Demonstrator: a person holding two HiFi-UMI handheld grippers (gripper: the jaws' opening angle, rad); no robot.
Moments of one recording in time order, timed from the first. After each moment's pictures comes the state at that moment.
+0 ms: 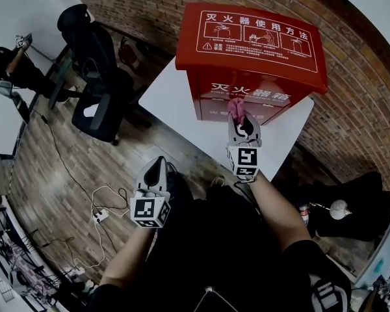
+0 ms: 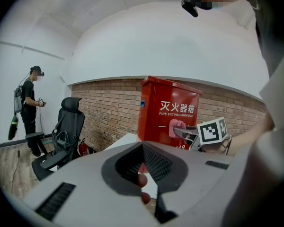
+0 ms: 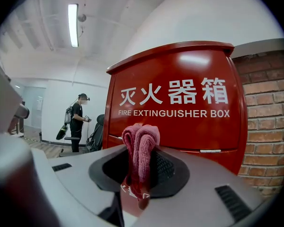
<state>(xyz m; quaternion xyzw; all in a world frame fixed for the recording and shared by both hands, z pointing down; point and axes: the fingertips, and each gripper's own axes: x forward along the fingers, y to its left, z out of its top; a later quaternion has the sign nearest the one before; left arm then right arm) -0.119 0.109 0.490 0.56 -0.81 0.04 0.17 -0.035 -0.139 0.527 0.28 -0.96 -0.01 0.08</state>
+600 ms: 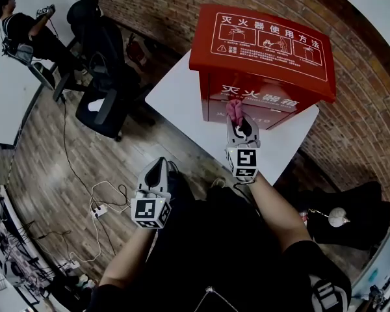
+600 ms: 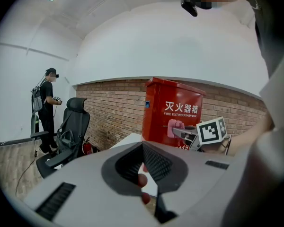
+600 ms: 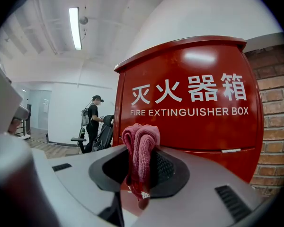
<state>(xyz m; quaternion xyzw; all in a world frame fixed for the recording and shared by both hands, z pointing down) -0.128 0.125 0.491 0.54 -0.82 0.03 0.18 -0.063 -0.121 0.526 0.24 -0.97 -0.01 0.08</state>
